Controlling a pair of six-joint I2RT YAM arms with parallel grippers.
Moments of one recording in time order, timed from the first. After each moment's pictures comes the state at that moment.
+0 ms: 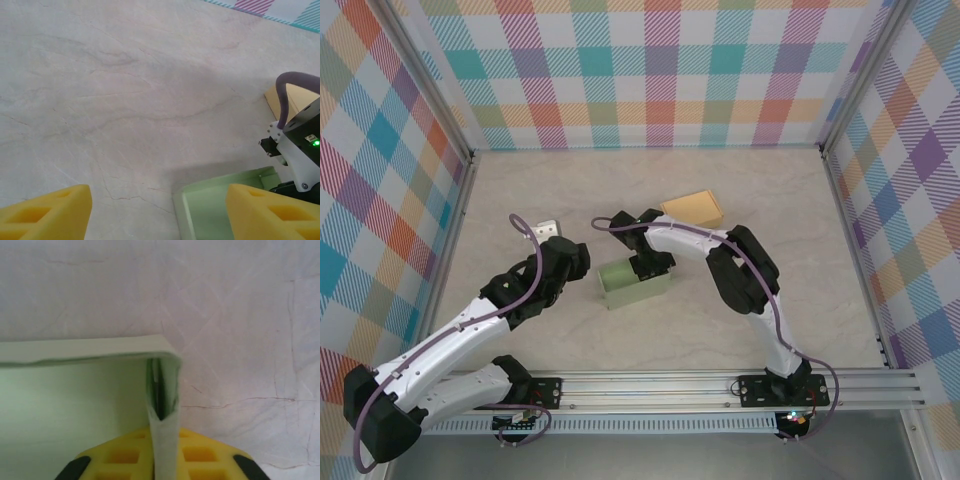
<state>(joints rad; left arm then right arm) -0.70 0.95 0.79 -0.58 -0.54 -0.70 0.84 2.20 1.69 -1.08 0.17 0.46</state>
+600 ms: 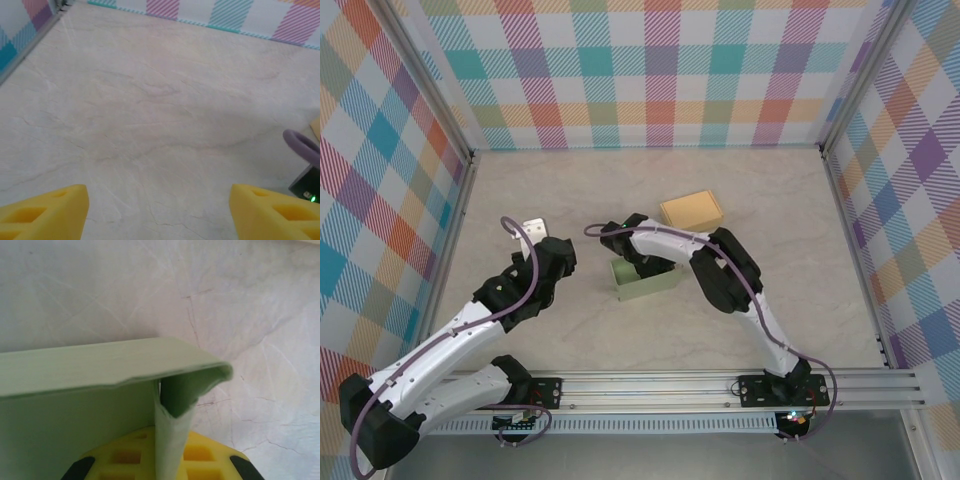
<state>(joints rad) -0.68 0.91 0.79 -0.62 -0.73 -0.64 0.89 2.34 1.82 -1.26 0.48 0.58</state>
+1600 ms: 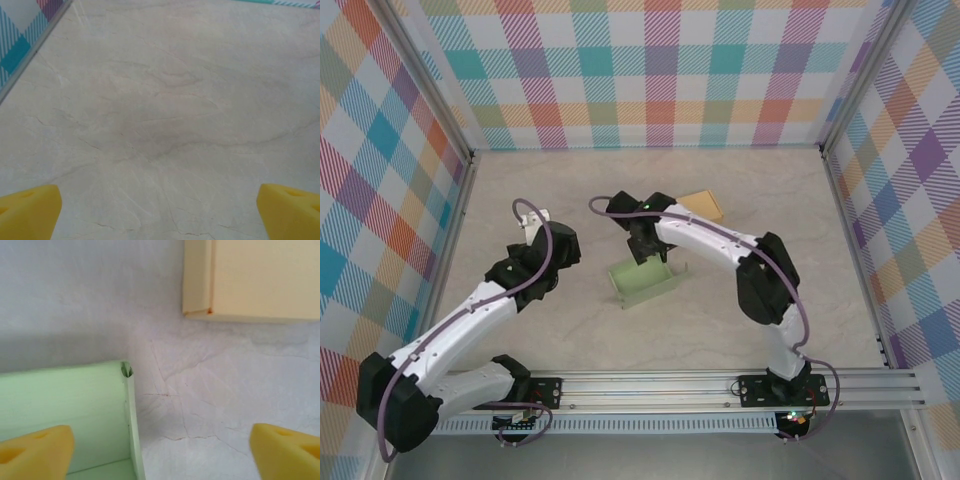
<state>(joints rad) -0.55 1.07 0.83 -0.58 -0.64 -0.55 0.87 2.00 1.78 -1.16 0.44 0.41</state>
